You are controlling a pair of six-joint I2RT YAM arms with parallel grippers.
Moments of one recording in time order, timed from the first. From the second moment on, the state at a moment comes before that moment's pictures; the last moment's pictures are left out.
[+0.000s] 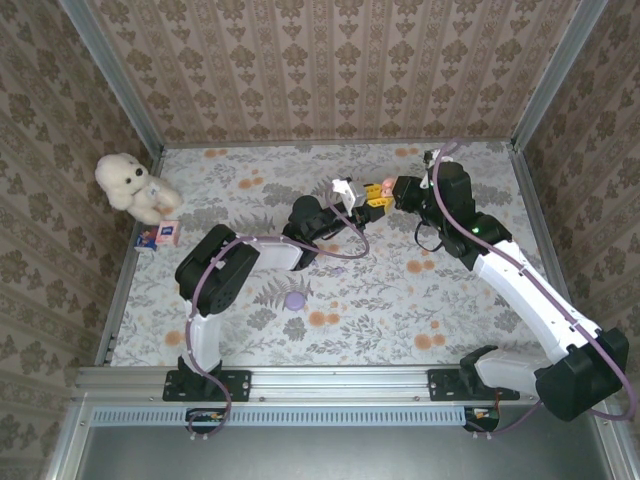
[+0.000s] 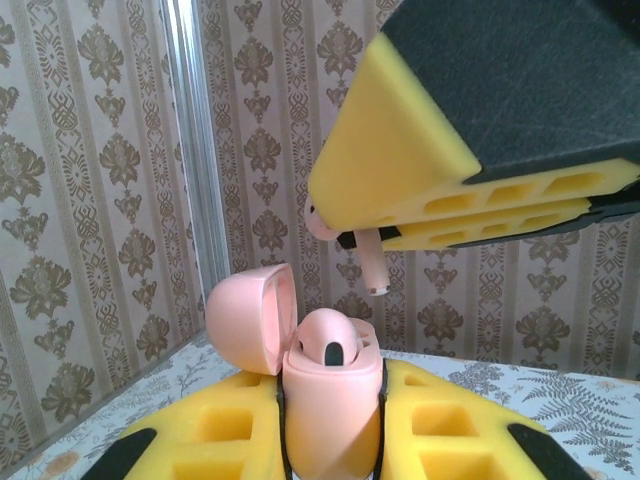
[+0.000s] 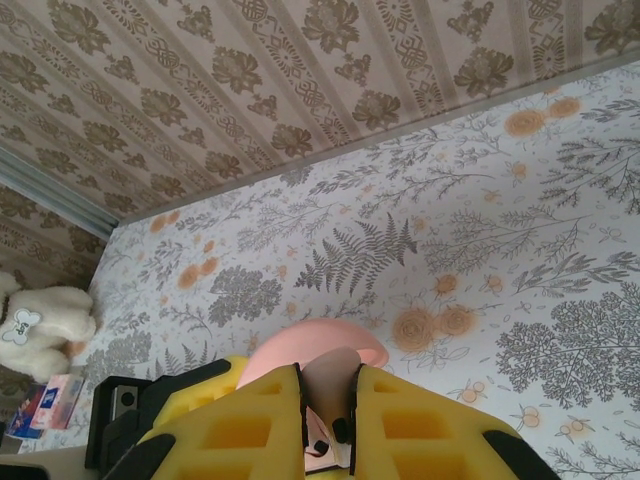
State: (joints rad) left arm -0.78 1.99 1.09 1.19 0.53 -0.07; right arm 0.39 1.20 1.11 -0.33 0.09 0.58
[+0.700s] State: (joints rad) left arm -0.80 1.98 1.09 1.19 0.53 -0.08; right arm 0.38 1.21 1.11 -0.33 0.09 0.58
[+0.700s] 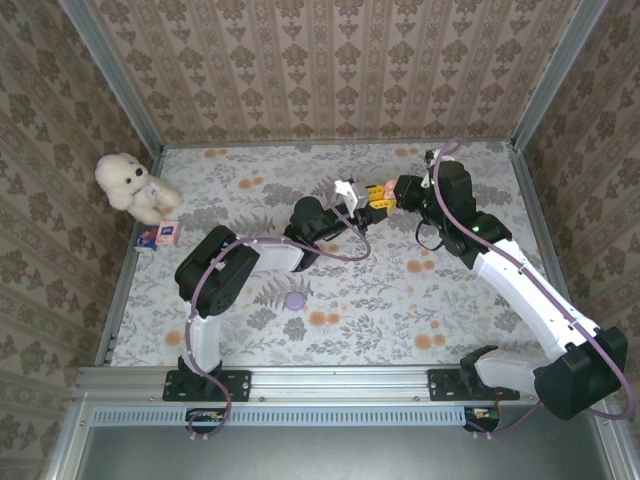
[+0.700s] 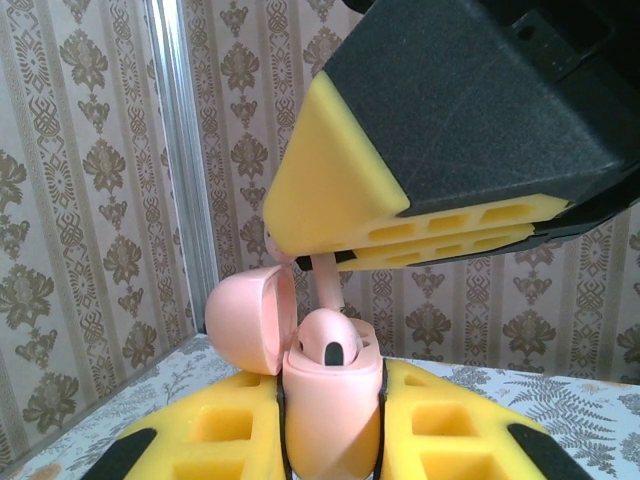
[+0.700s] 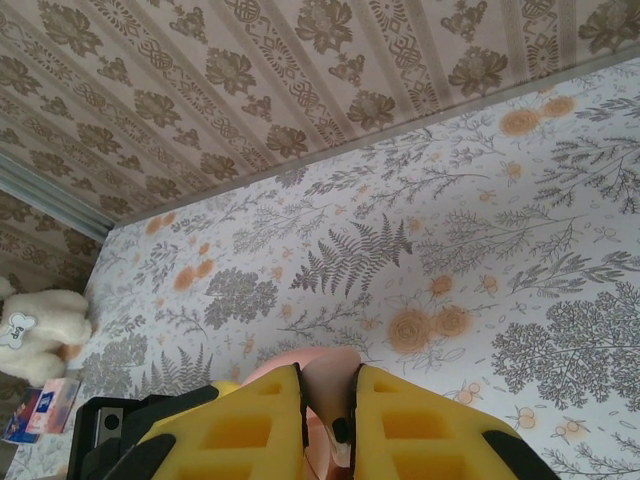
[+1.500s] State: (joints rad) left arm -0.80 1.98 1.09 1.18 0.54 -0.08; right arm 0.37 1.21 1.10 -0.32 0.07 0.58
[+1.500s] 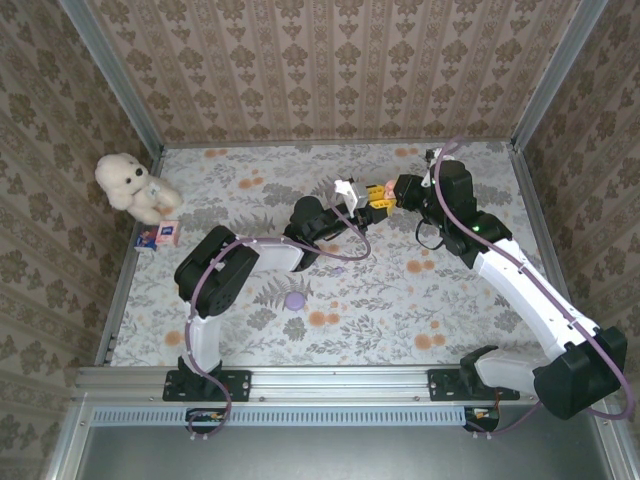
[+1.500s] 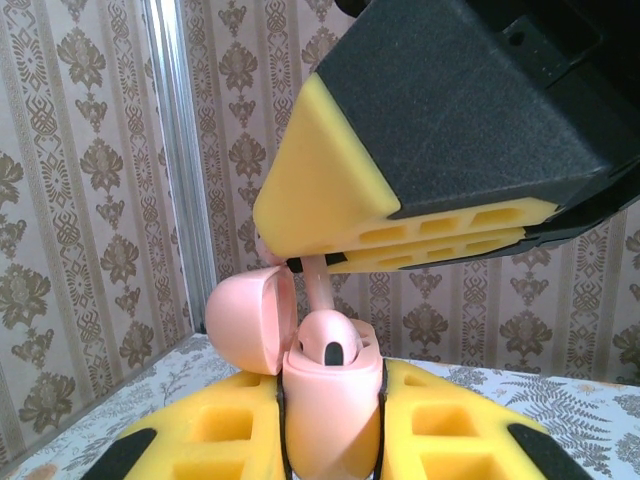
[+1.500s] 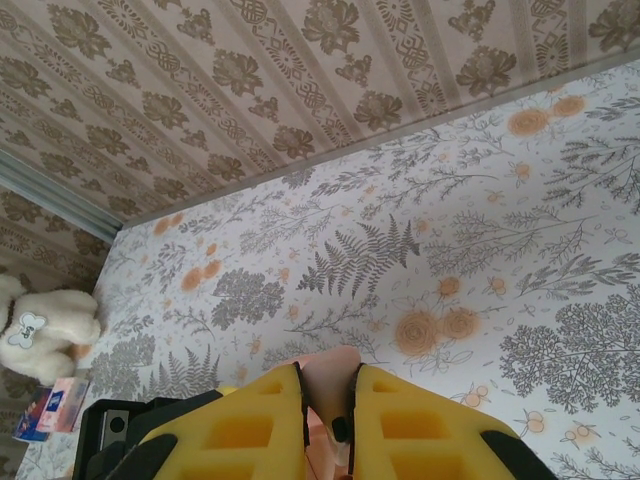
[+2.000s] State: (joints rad) left arm -0.80 1.98 1.09 1.15 0.54 -0.08; right arm 0.37 1.21 1.06 -0.29 0.07 0.58
